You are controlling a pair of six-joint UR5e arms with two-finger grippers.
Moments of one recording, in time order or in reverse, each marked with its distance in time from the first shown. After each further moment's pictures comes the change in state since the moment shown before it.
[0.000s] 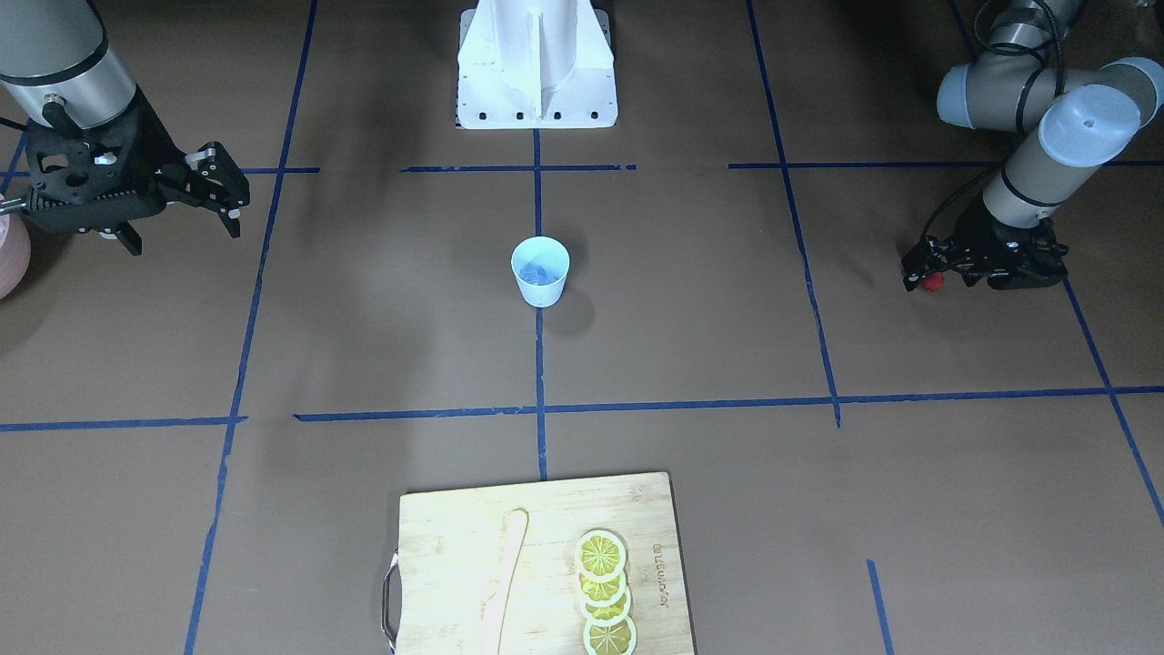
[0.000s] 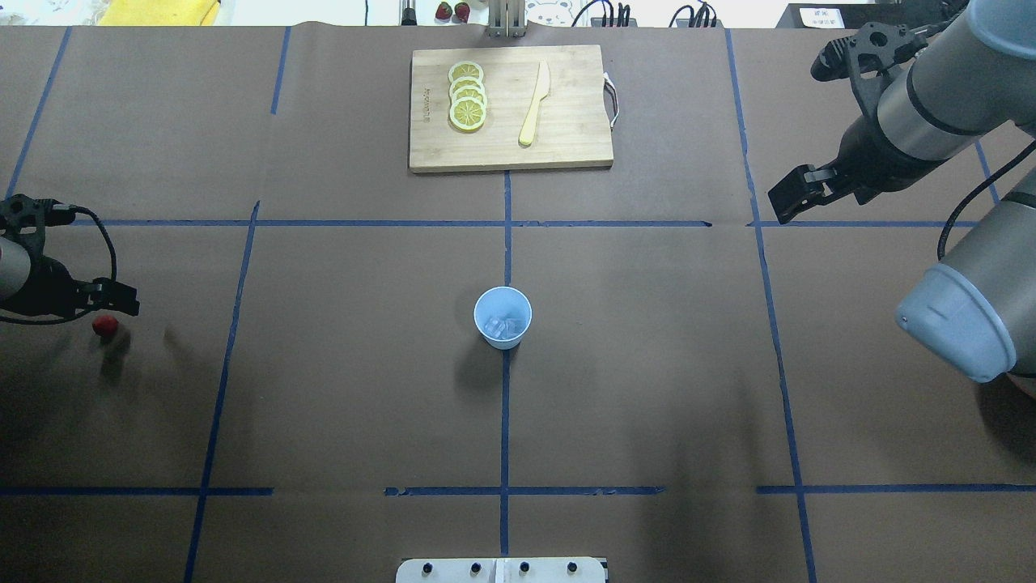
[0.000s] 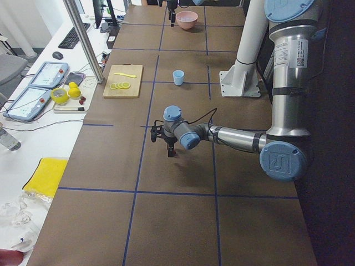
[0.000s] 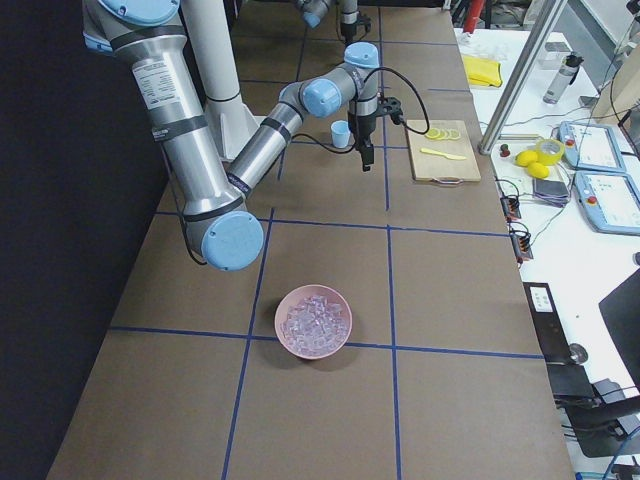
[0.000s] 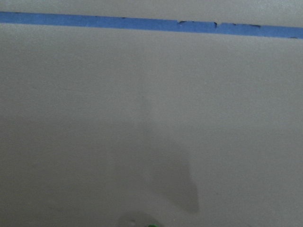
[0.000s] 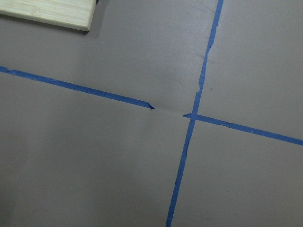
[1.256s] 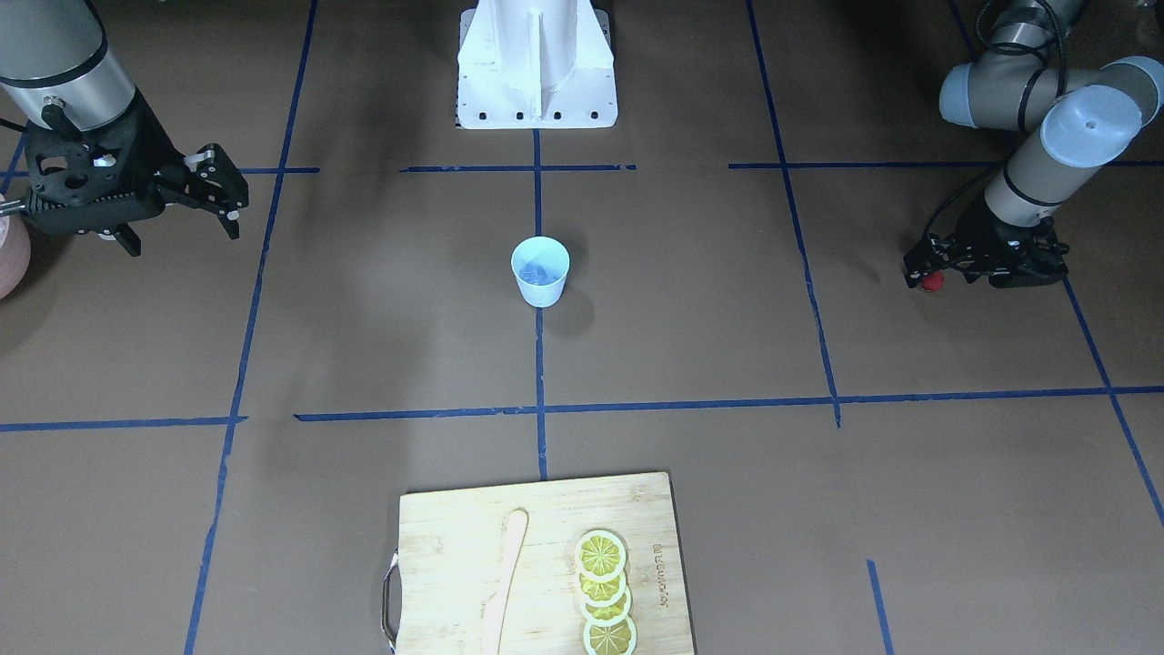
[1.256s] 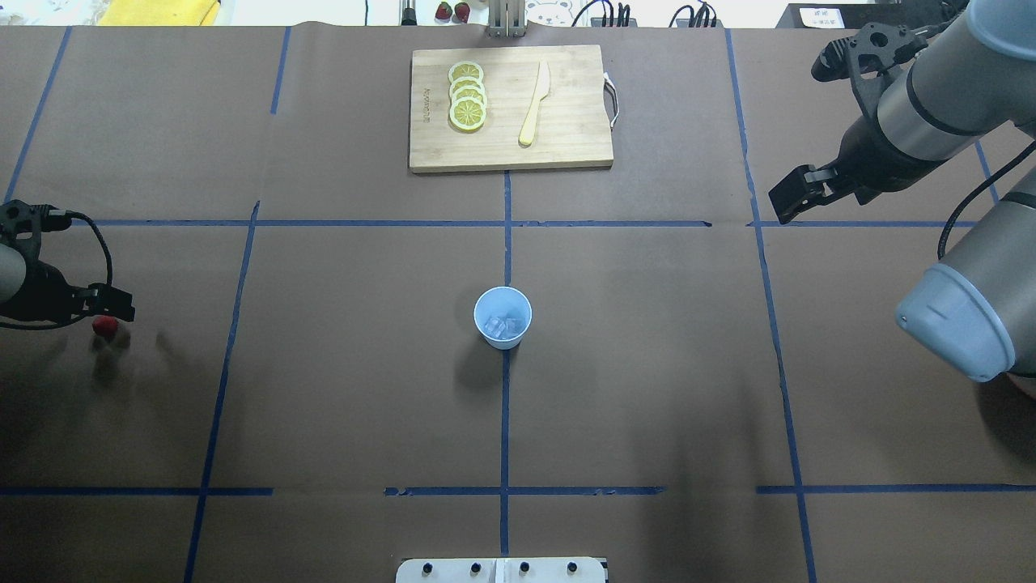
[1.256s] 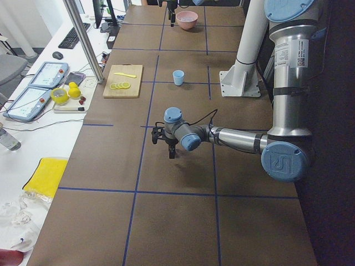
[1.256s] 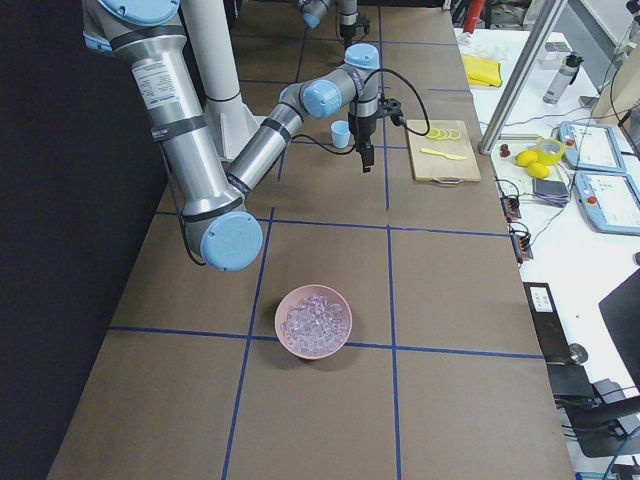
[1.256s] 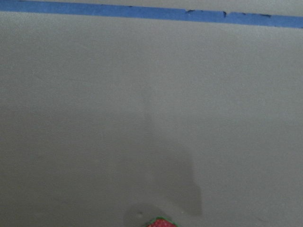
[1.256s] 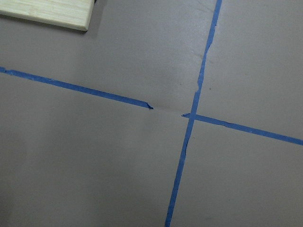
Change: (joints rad) left arm 0.001 0.012 0.003 0.000 -0.012 -0.001; right arm 0.000 -0.001 -0.003 0.001 -0.002 0.001
